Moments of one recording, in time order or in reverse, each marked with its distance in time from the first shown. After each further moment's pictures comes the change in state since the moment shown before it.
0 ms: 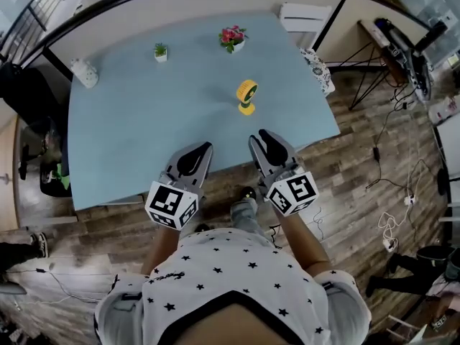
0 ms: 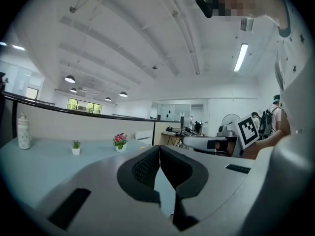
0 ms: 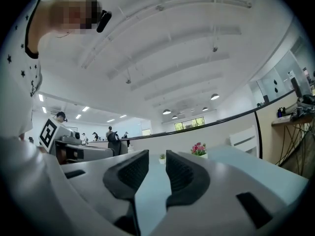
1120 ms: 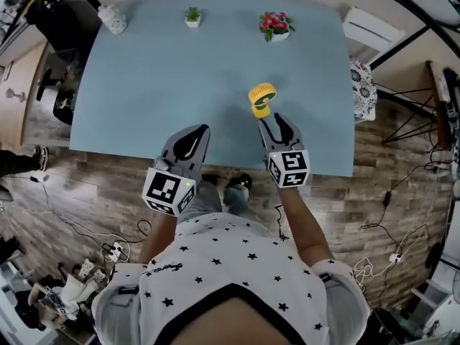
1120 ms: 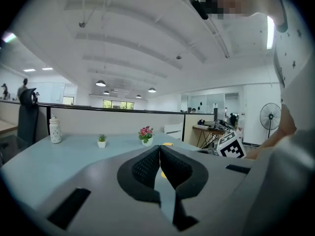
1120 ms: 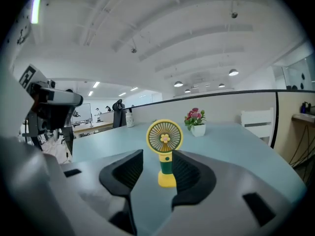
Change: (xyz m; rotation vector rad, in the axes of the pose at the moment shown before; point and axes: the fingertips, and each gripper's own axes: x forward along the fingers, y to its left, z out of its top) left arm 0.071 0.029 -0.013 -0.044 0.079 0.410; right arm 0.093 -0.138 -0.116 -0.090 0.352 0.158
